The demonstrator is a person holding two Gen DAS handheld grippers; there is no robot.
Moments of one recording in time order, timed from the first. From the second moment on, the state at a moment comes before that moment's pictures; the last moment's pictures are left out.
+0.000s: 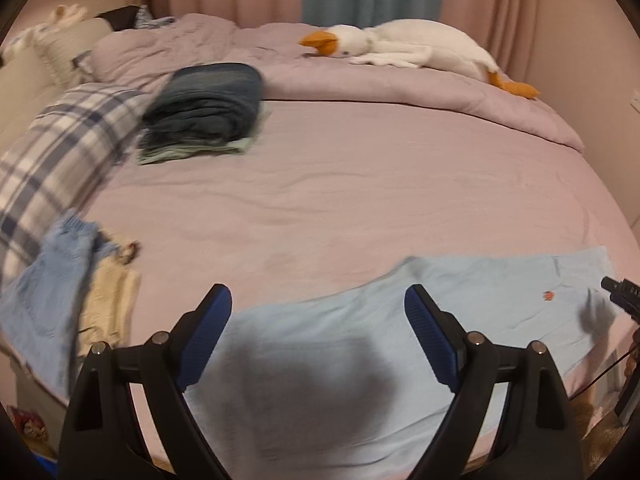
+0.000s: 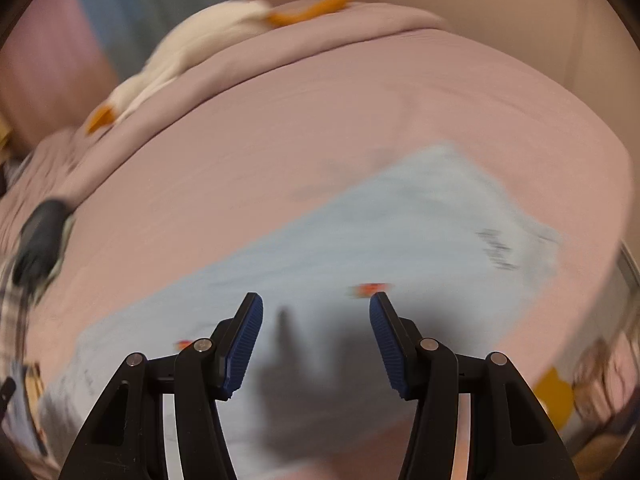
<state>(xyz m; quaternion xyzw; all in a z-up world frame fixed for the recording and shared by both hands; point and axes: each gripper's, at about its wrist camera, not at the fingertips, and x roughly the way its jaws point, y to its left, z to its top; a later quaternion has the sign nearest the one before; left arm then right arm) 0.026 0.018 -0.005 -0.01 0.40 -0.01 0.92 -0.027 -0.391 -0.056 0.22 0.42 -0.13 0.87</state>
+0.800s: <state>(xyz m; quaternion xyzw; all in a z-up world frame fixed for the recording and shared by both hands) 0.124 -0.060 -0.092 -0.09 0.56 -0.13 0.81 -0.084 -0.503 -0.081 0.38 0.35 -0.22 0.83</state>
